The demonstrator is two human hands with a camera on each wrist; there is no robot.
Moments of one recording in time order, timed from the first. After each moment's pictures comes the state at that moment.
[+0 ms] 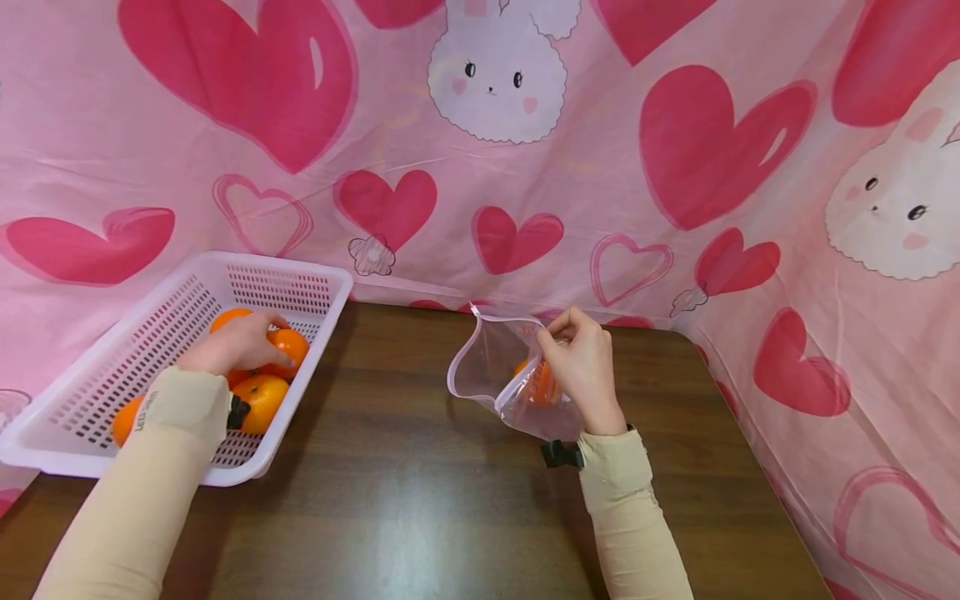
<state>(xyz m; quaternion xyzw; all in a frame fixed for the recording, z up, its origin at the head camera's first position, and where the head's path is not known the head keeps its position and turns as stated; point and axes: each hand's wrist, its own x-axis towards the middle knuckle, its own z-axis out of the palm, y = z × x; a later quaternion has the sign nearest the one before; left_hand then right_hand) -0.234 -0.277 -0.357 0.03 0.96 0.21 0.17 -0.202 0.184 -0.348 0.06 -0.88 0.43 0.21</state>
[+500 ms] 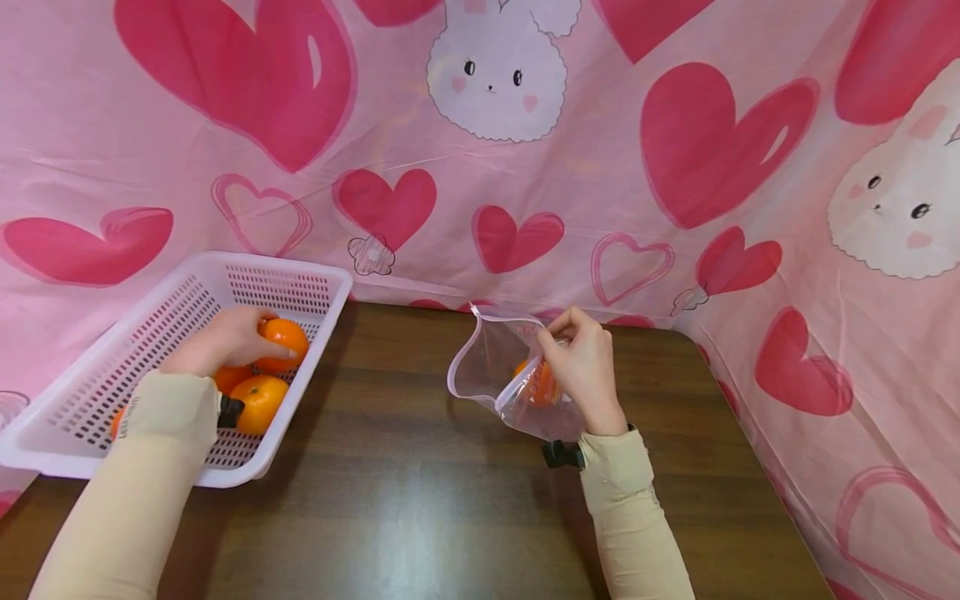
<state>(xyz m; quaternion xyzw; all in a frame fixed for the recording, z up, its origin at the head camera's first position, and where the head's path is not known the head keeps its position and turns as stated) -0.234 -0.282 -0.355 0.05 0.97 0.22 0.11 -0.203 0.184 -0.349 0.06 -0.88 0.43 0.21</state>
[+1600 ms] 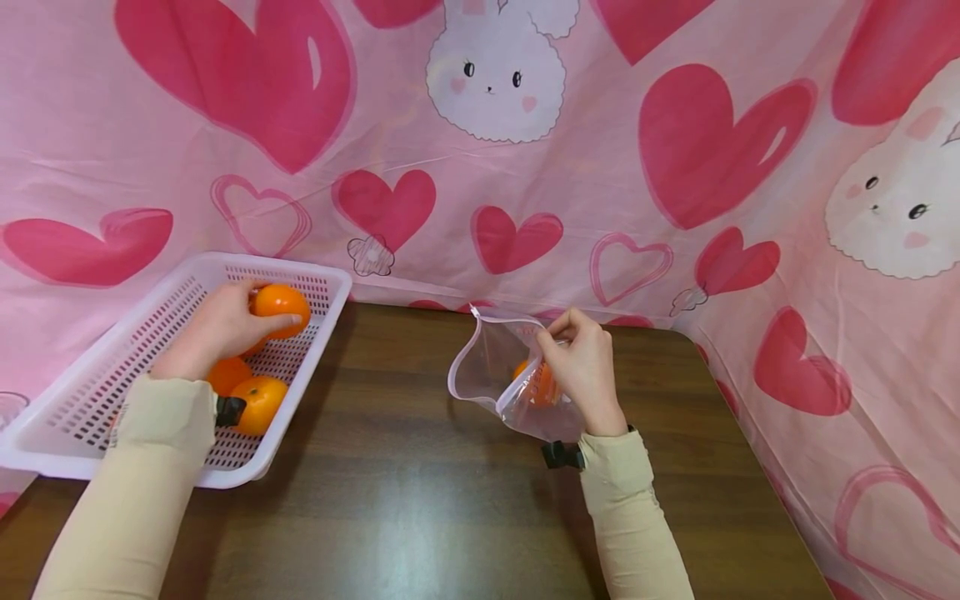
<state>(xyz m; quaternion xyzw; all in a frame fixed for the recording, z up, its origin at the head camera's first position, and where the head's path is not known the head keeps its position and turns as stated) -0.228 -0.273 -0.337 0.02 0.96 0.29 0.00 -0.202 0.184 -0.348 0.06 -0.88 0.42 0.22</state>
